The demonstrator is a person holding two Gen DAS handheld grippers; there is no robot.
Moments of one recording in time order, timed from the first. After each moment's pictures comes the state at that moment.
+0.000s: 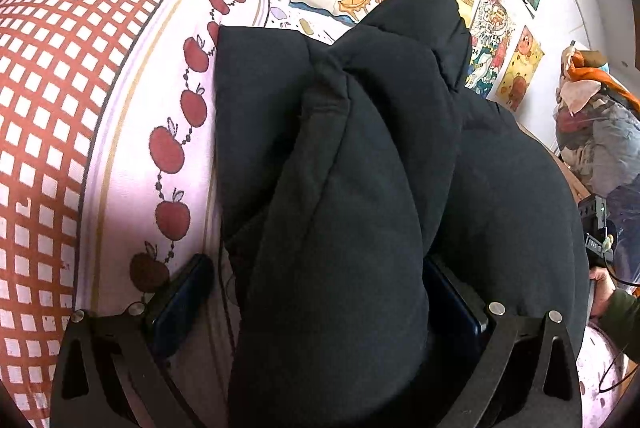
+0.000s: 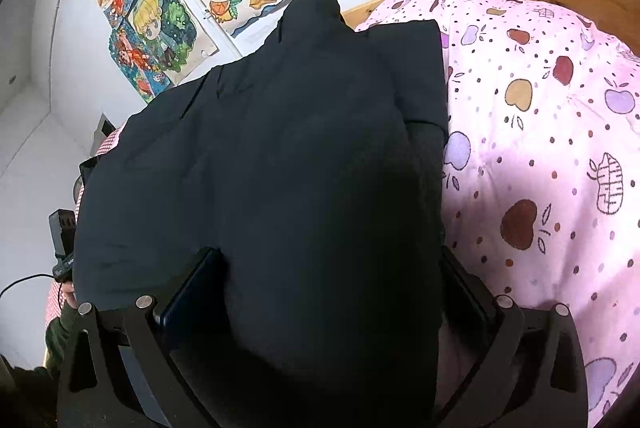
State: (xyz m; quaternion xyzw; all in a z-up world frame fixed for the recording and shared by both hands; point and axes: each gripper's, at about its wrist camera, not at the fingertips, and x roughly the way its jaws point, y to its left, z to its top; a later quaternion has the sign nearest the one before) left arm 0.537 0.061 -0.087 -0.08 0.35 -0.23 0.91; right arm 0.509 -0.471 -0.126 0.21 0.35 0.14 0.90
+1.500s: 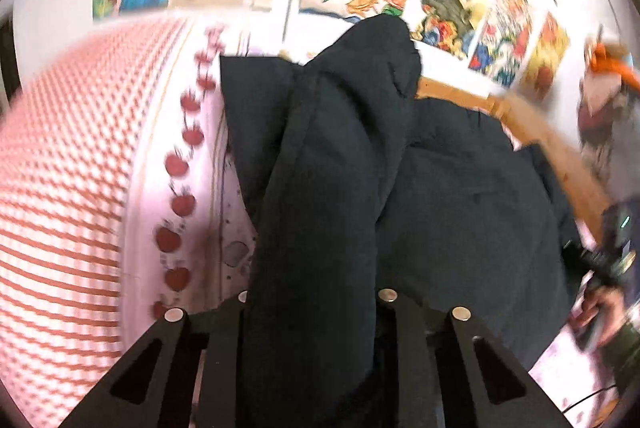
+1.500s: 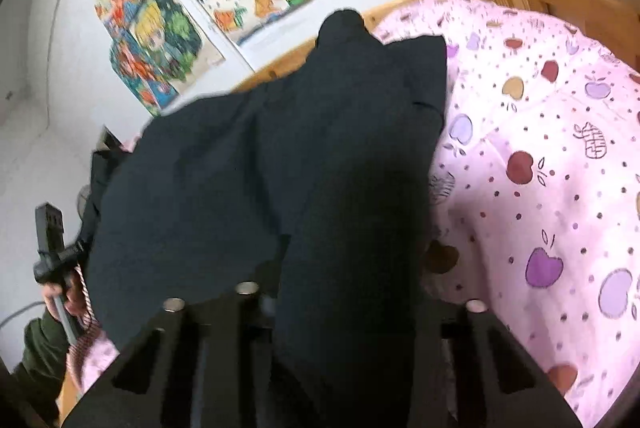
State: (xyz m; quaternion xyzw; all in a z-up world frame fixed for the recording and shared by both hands) left arm 0.503 0.015 0.003 -0.02 0.39 -0.14 0.91; right arm 0.474 -0.440 -0.093 0.23 0.34 0.12 0.90
